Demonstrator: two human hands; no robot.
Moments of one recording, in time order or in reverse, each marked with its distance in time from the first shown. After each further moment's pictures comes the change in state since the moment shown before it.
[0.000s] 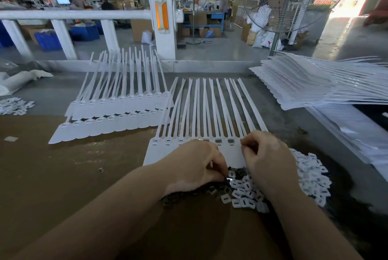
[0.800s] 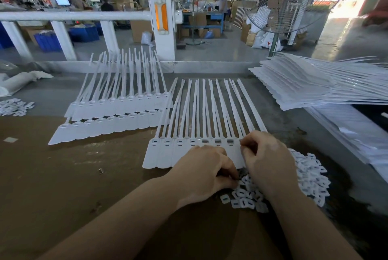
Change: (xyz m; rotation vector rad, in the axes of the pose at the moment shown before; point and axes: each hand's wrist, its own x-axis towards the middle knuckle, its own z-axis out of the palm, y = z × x) left_hand 0.001 0.016 0.014 0.046 0.032 -0.009; right_hand -0.001 -0.002 -0.001 0.005 0.002 -0.008
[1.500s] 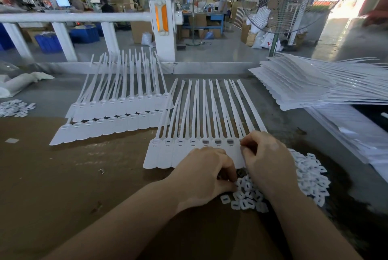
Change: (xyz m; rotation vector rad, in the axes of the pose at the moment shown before) left_hand -0.001 -0.002 0.007 -0.043 0.089 0.012; right_hand 0.000 0.002 0.000 -0.002 -0.002 0.002
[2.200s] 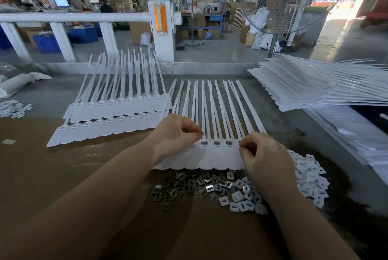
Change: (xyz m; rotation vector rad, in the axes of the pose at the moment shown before) left_hand 0.020 -0.051 -0.040 -0.475 0.243 -0.321; right_hand -0.001 -0.001 -0.001 0.038 -0.008 0.015
